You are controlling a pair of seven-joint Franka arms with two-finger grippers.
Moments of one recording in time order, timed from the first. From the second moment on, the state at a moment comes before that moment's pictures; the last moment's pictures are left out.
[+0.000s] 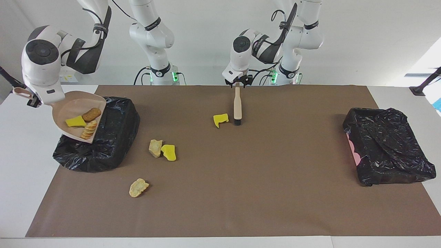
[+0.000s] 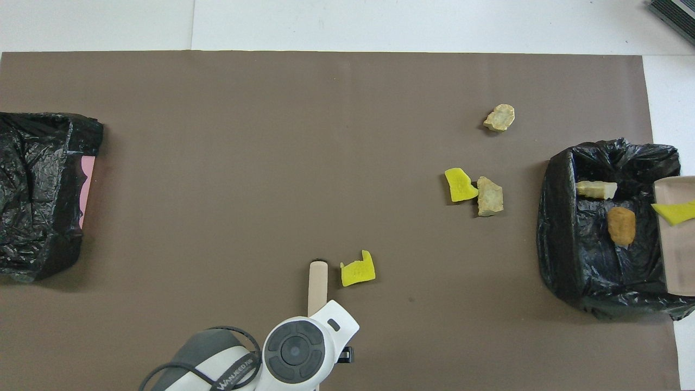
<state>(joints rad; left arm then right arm) -0.30 -0.17 -0.59 -2.37 -0.33 2.05 -0.64 -0.43 -0.01 0.01 -1.87 -0.80 1.90 -1.61</state>
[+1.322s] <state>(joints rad) -0.15 -0.13 -0.02 -1.62 0.01 1.50 0.13 -0.29 -0.13 0.03 -1.95 -0.80 1.83 -1.55</state>
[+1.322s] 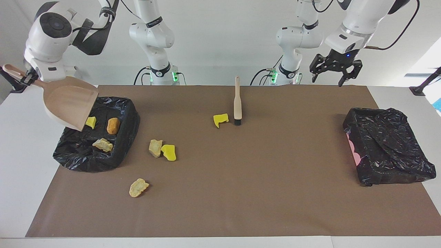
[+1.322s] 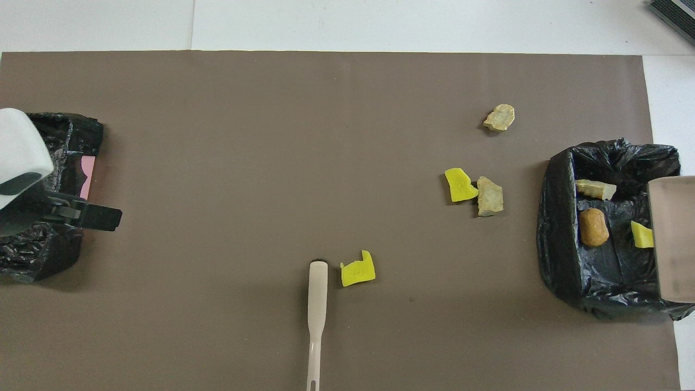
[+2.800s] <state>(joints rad) -0.06 -0.01 -0.05 -1.39 0.01 1.33 0.13 0.23 0.12 0.04 -1.87 -0.09 1.85 -0.63</state>
